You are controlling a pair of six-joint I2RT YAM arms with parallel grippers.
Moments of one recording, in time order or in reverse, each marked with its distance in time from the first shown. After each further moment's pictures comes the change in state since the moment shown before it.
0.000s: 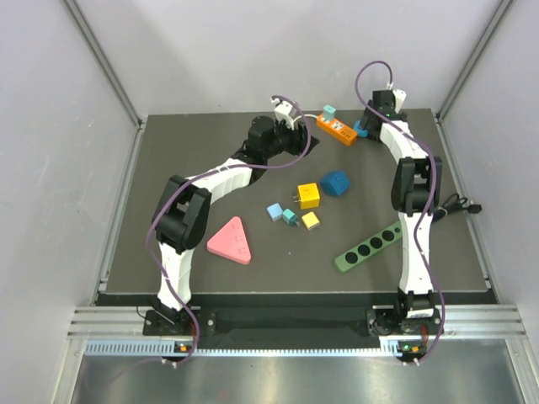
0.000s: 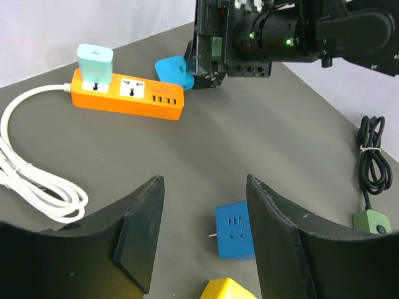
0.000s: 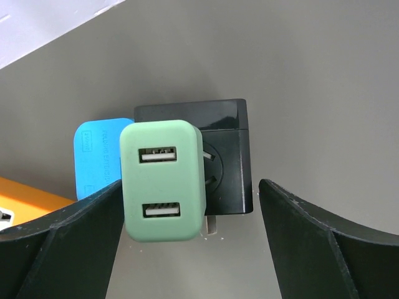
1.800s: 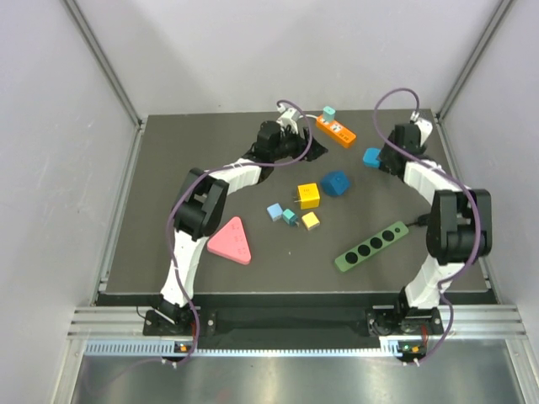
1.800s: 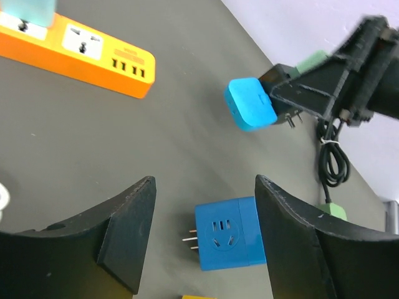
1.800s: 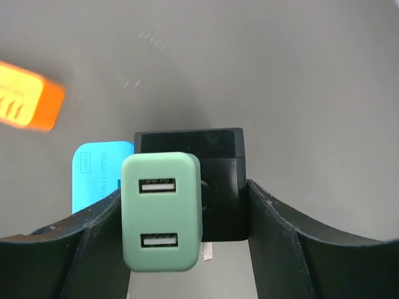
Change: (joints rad) left arm 0.017 0.223 0.143 0.043 0.152 -0.225; right arm -0.038 -0.703 -0.971 0.306 -0.014 0.037
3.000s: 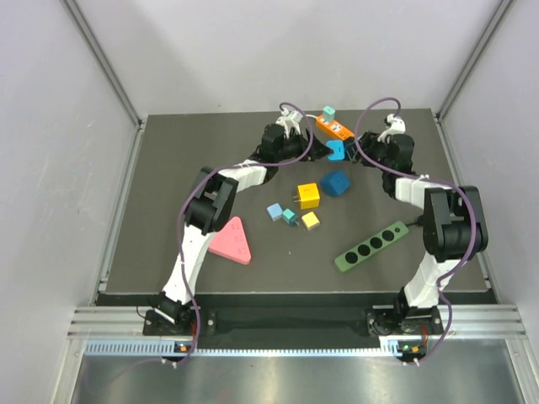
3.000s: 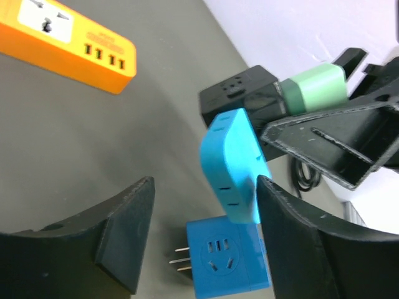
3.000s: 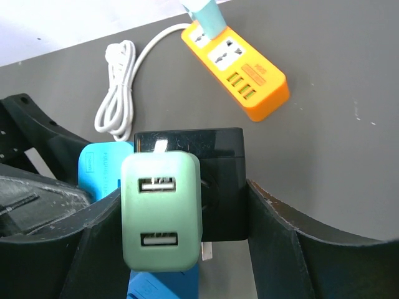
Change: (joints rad) left arm 0.001 0.167 0.129 0.085 0.099 -0.183; right arm 0.040 -0.012 -0.267 0.665 -0.616 -0.027
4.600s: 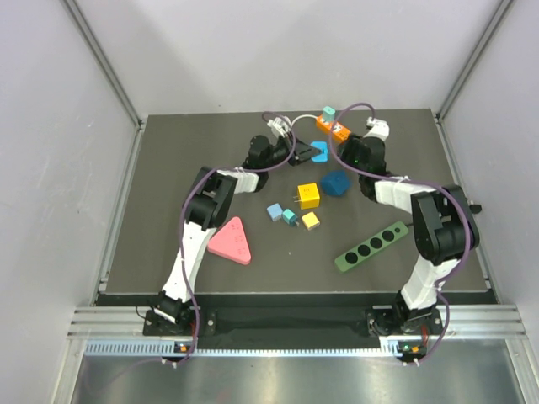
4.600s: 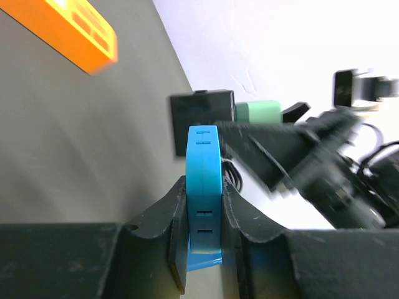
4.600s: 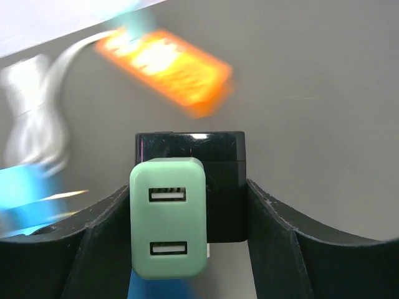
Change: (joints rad) left arm 0.065 0.079 -0.102 0.386 0.098 -0.504; right arm 0.196 0.002 0.026 -0.089 0.486 -0.027
